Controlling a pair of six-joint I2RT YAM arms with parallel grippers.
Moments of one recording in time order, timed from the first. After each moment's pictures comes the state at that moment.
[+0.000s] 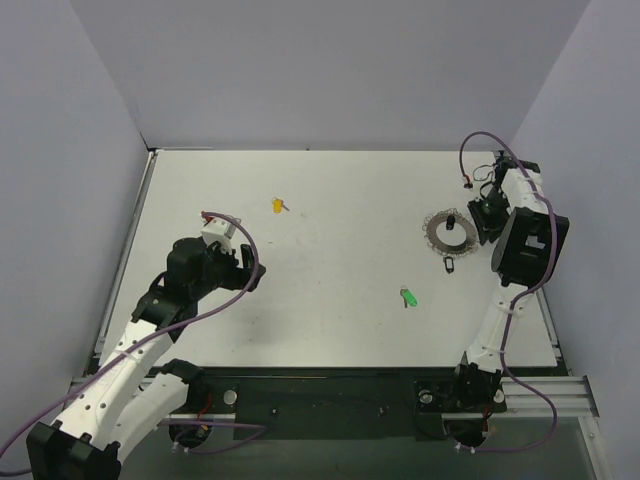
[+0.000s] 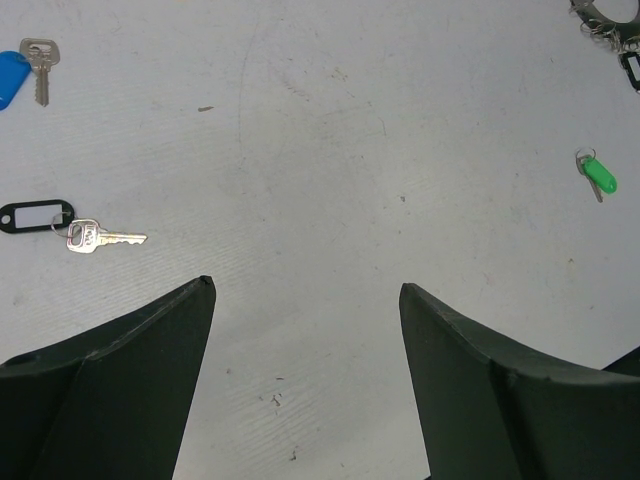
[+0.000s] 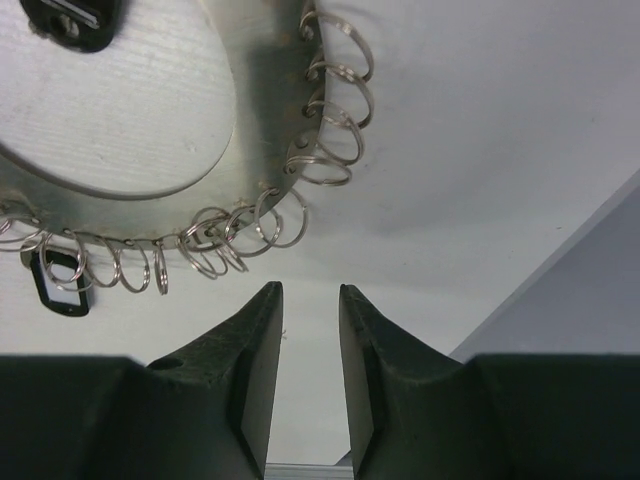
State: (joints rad) left arm -0.38 0.79 0.65 -0.34 0.14 -0.25; right arm -0.26 2.21 1.83 -1.10 0.03 -0.56
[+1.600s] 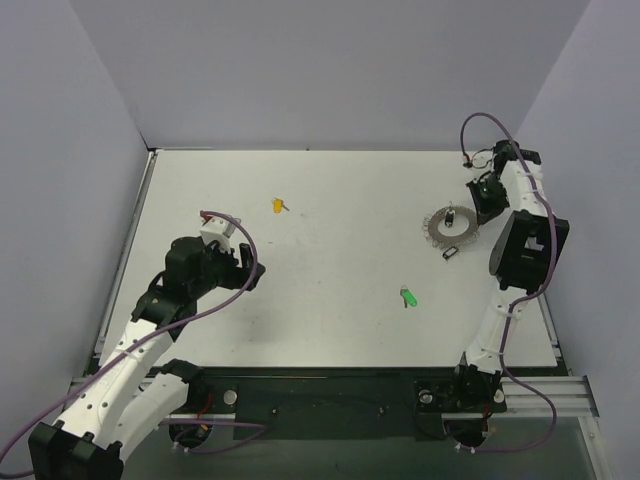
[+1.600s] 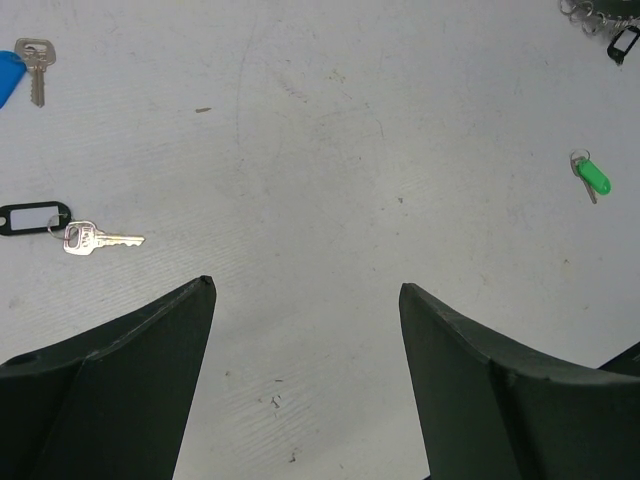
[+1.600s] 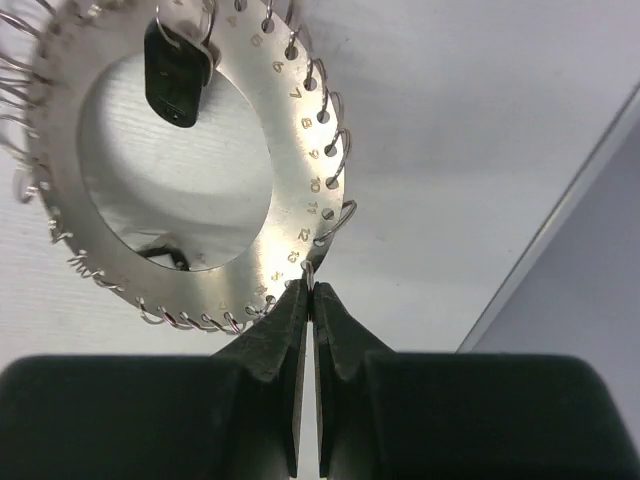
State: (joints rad) left arm -0.35 0.79 0.65 -0.33 0.17 -0.25; right arm -0.22 2.20 1.91 -1.06 -0.02 -0.50
